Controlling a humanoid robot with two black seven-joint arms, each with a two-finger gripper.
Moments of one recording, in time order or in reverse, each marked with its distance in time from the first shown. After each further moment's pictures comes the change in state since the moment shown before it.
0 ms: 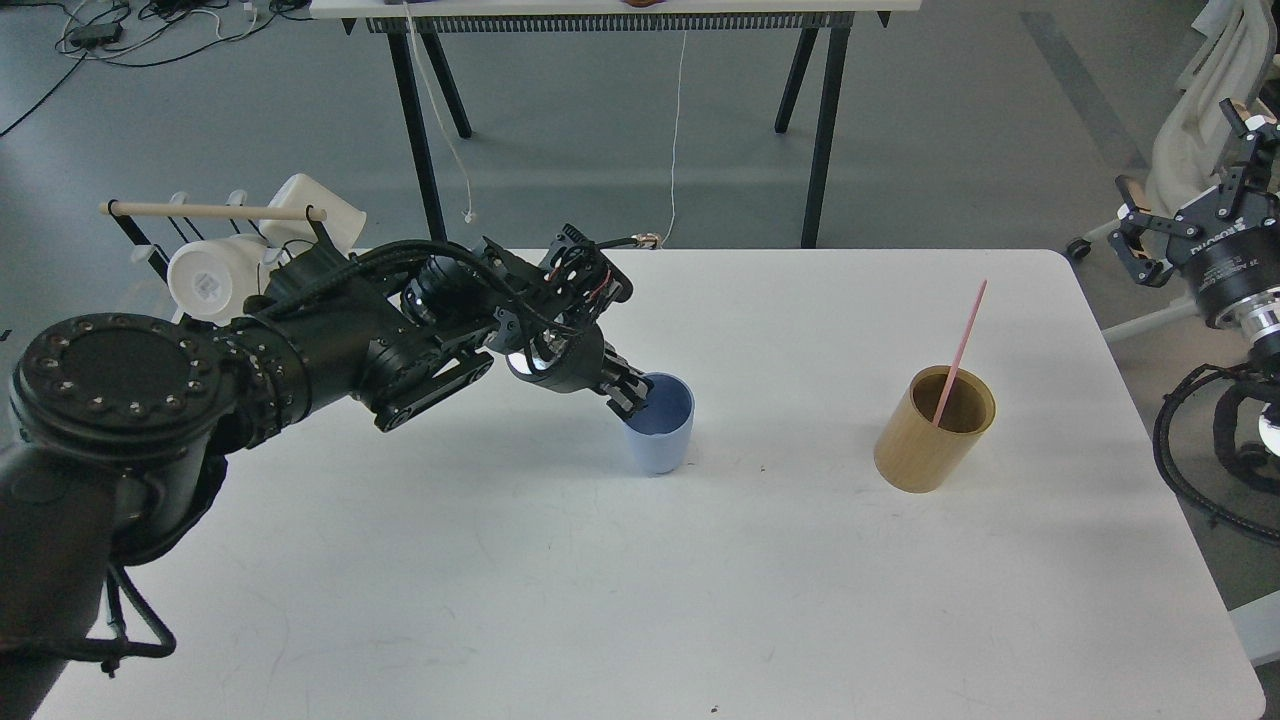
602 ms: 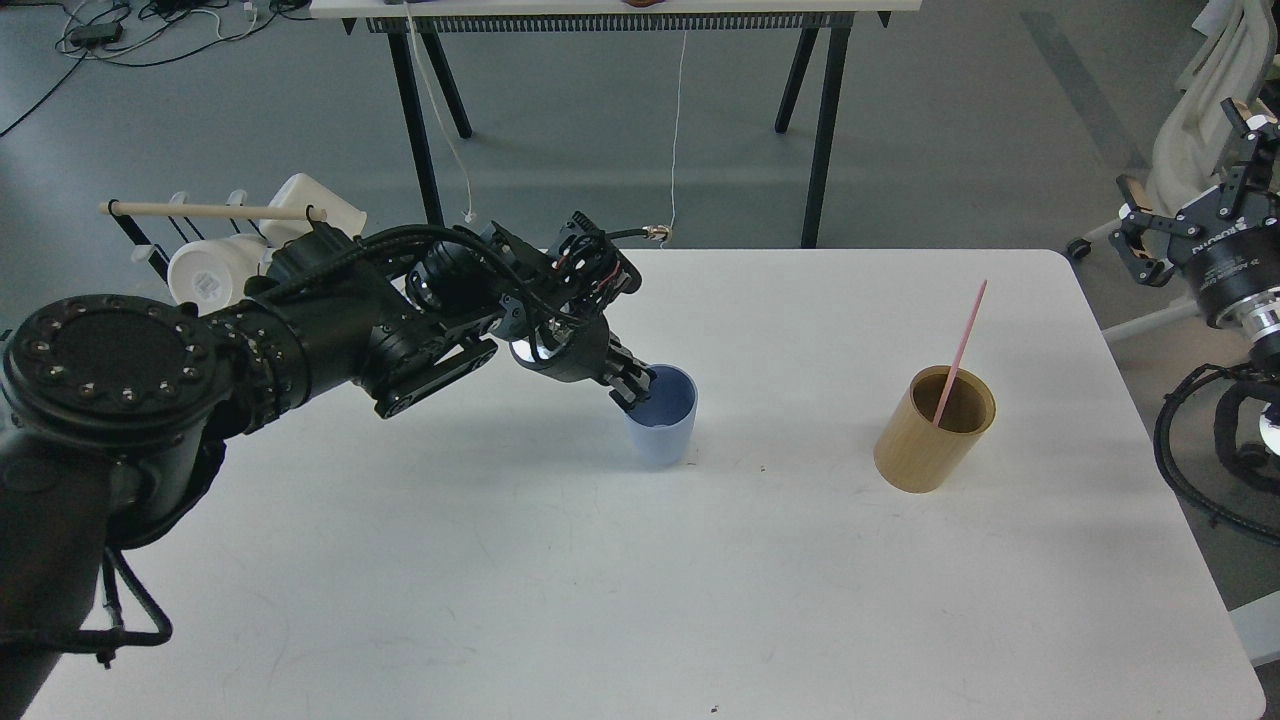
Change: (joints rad) left arm -0.041 -0.002 0.021 -0.008 0.020 -0.012 0.000; right arm 0.000 0.000 -0.001 -0.003 0.000 0.000 0.000
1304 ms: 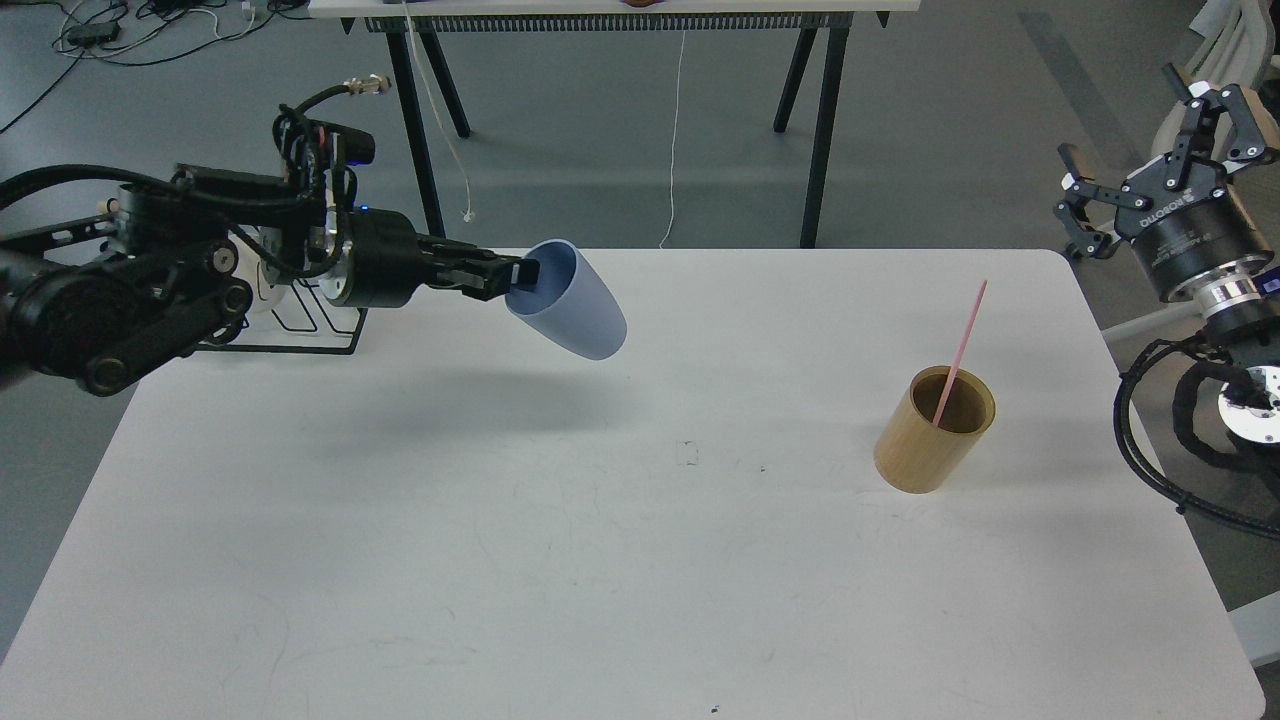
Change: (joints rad) left arm 0.041 0.456 -0.331 -0.398 -0.122 -0.016 0.000; right arm 0.021 0.003 0.001 0.066 -0.004 0.000 0.000
